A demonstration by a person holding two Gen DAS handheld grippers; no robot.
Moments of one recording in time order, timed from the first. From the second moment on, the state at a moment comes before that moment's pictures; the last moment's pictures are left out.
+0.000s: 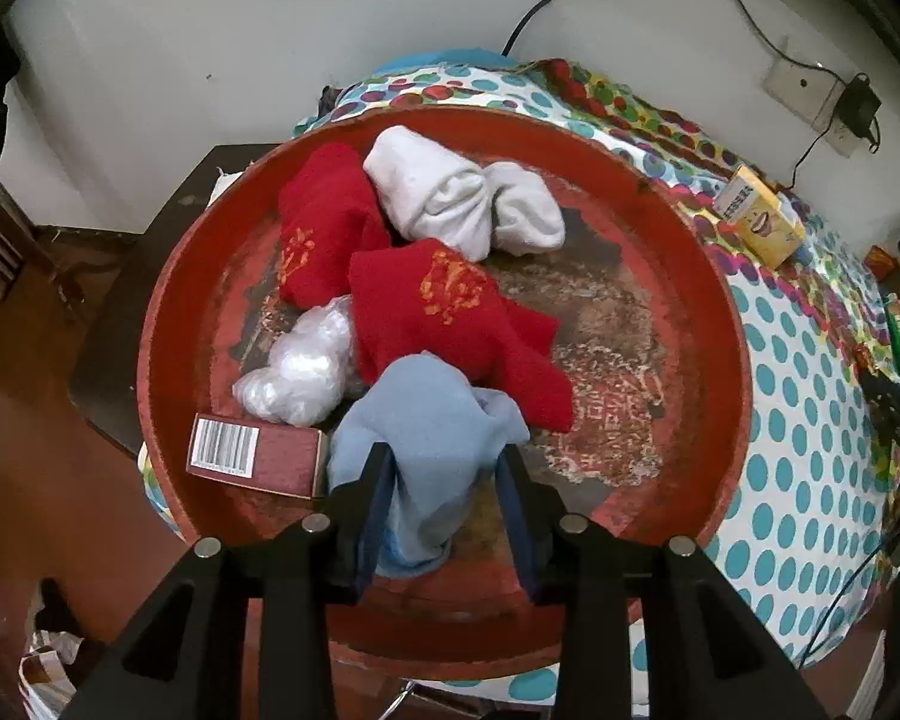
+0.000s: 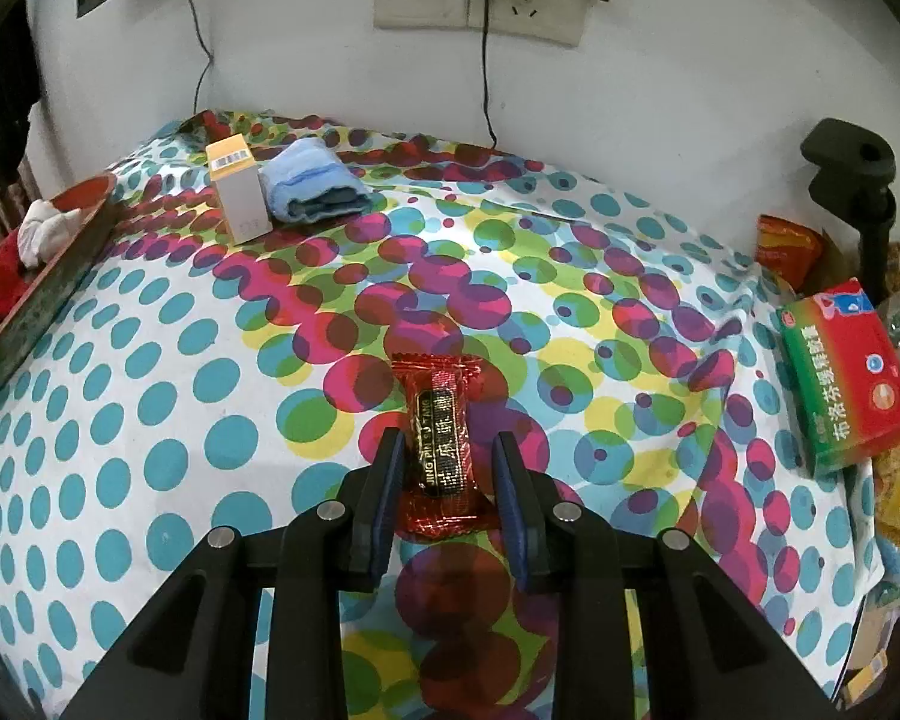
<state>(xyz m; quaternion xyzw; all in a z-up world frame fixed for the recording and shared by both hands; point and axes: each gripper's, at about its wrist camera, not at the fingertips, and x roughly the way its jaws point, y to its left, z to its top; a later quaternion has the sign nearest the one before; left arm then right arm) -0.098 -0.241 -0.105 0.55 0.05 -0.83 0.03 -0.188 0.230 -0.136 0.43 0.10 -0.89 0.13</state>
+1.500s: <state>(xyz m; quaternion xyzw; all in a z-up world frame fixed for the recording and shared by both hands) -0.074 -0.236 -0.098 0.51 0.00 -0.86 -0.03 -0.178 0.164 -0.132 0.46 0.12 -0.87 0.09</state>
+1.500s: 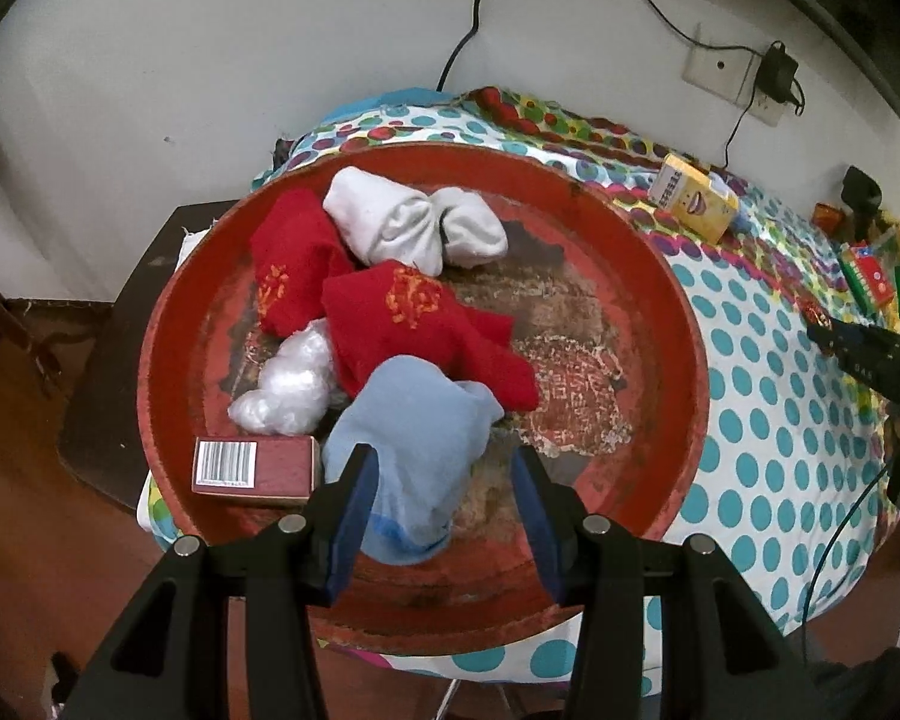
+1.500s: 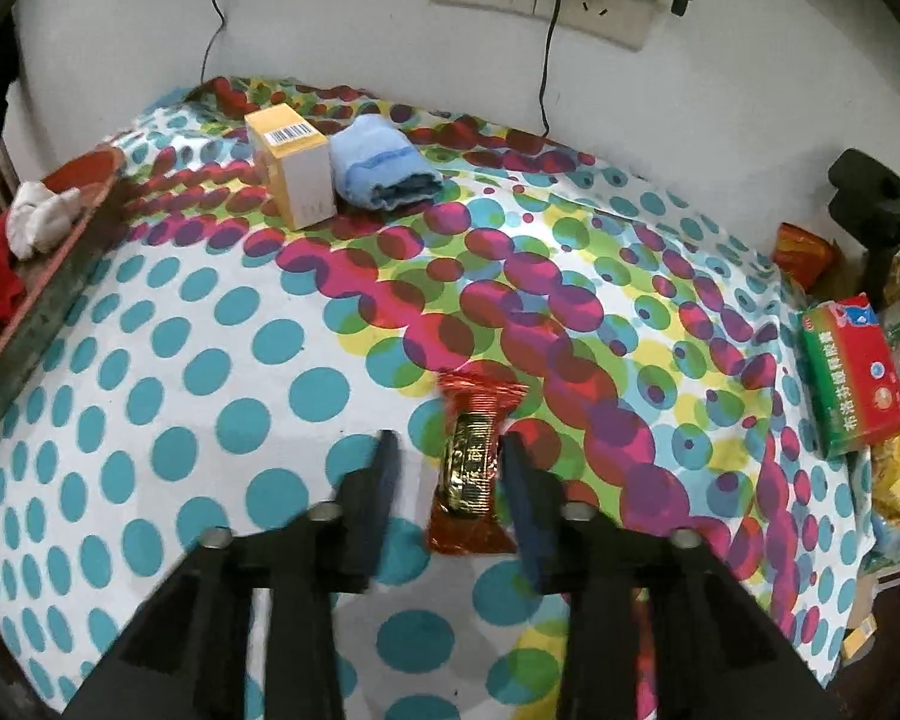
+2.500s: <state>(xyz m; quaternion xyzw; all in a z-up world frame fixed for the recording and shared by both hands) -0.070 -0.285 -0.094 0.51 0.05 -0.86 0.02 -0.148 -0.048 -0.084 0.41 0.17 -0.84 0.30</state>
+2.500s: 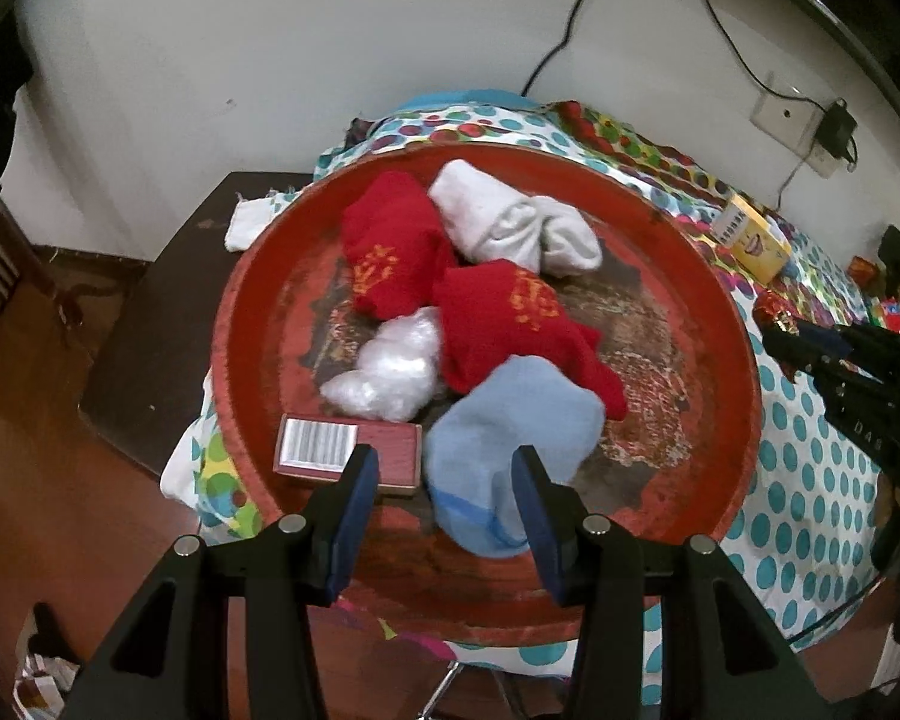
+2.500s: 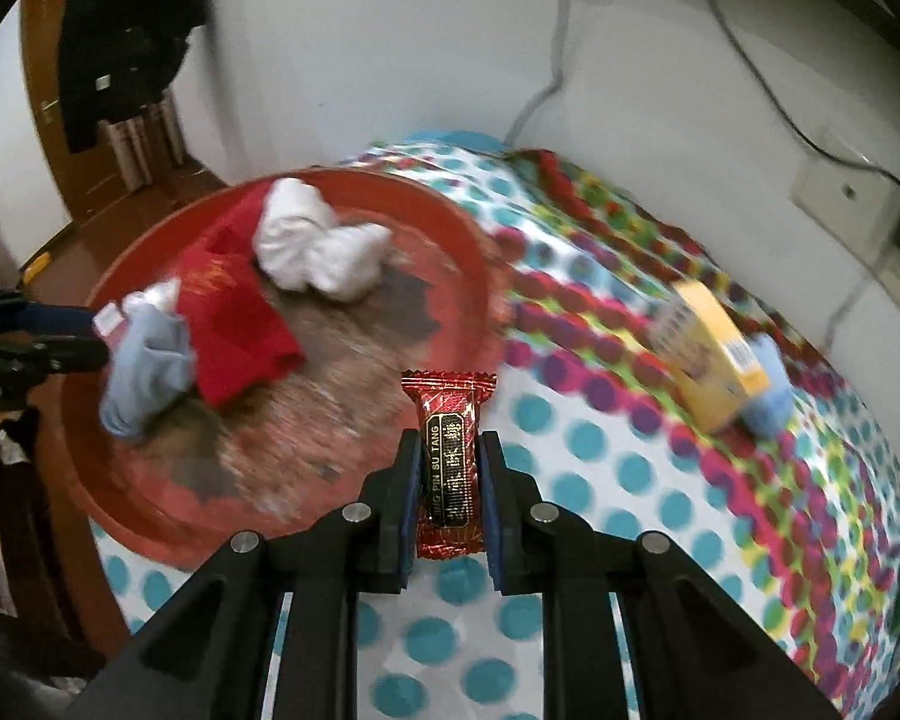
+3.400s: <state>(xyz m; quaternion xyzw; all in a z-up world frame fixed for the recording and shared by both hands) -0.066 -0.315 -0.094 0.51 0.07 -0.86 0.04 -0.176 -0.148 -0.114 0.43 0.23 -0.81 0.33</state>
